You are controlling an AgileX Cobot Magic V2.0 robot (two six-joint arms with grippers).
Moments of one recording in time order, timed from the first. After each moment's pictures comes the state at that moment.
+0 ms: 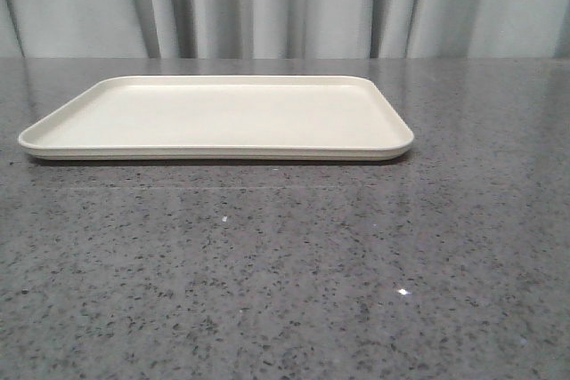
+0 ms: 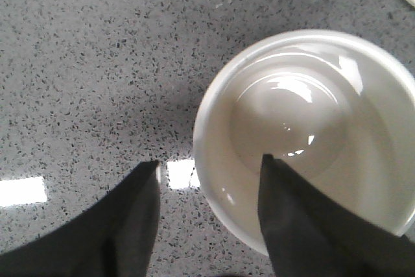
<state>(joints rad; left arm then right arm) -0.06 1.11 -1.07 0.11 1.25 0.00 0.06 0.54 -0.71 1.68 0.00 -1.65</state>
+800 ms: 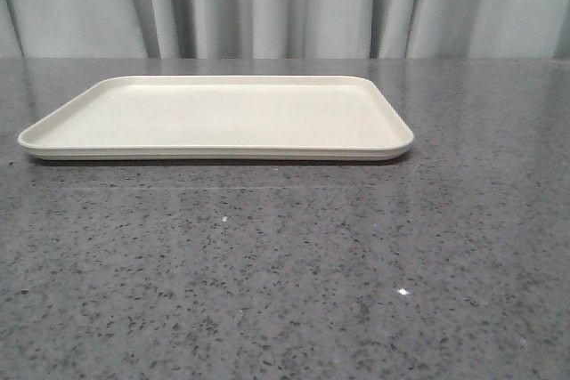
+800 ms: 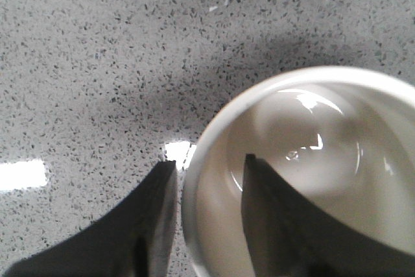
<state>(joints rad) -0.06 1.23 -1.07 0.10 1.20 0.00 0.06 0.54 -0.71 1.68 0.01 -1.65</state>
